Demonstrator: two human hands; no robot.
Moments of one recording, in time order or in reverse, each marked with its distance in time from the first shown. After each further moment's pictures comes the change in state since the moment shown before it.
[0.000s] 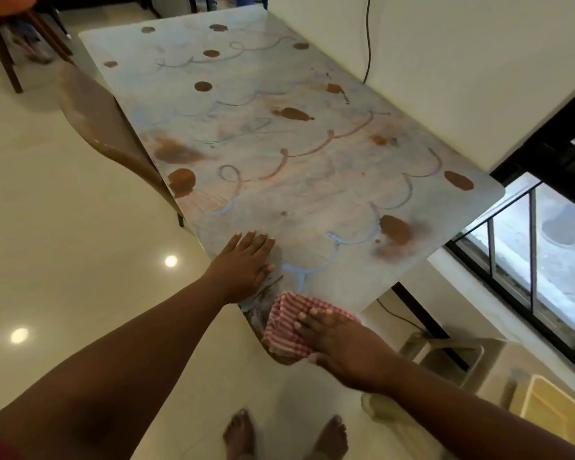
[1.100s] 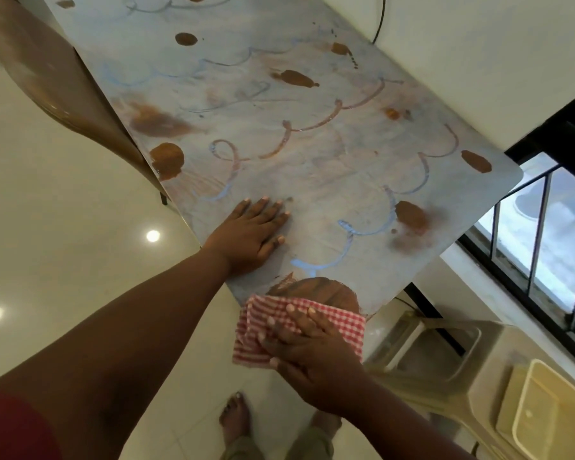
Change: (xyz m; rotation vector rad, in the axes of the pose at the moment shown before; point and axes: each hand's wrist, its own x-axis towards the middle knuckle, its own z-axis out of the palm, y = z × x) left_hand 0.052 -0.038 0.013 -0.098 0.100 0.153; right_hand 0.047 -0.059 0.019 0.157 0.137 0.135
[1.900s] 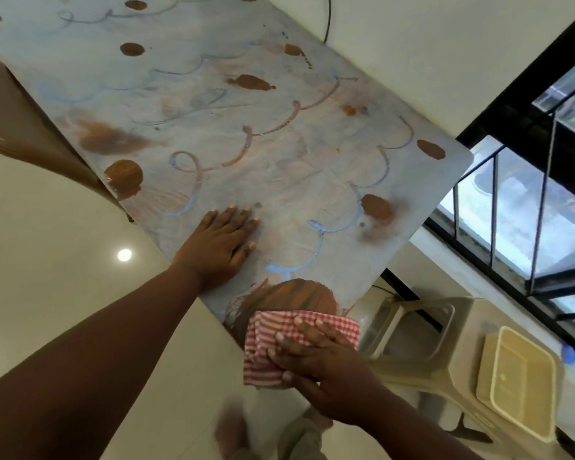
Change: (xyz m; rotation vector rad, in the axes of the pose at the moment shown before) left_hand 0.000 -0.002 0.003 -0.034 0.036 -0.001; right_hand -0.034 0.016 -0.001 0.039 0.054 0.090
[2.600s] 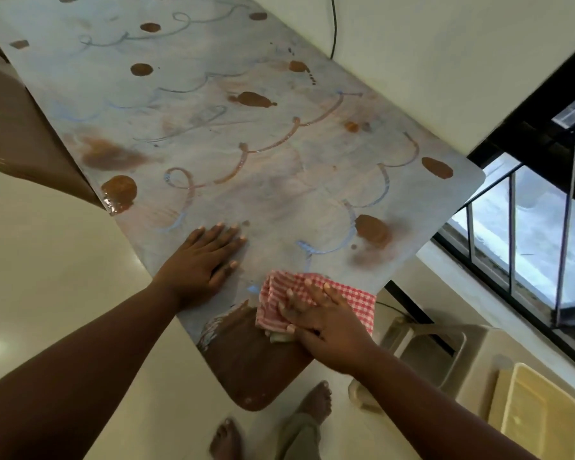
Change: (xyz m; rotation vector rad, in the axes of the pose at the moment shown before) left_hand 0.001 -0.004 0.000 0.022 0.007 0.004; right_hand 0.052 0.075 -0.052 -0.011 -0.034 0.011
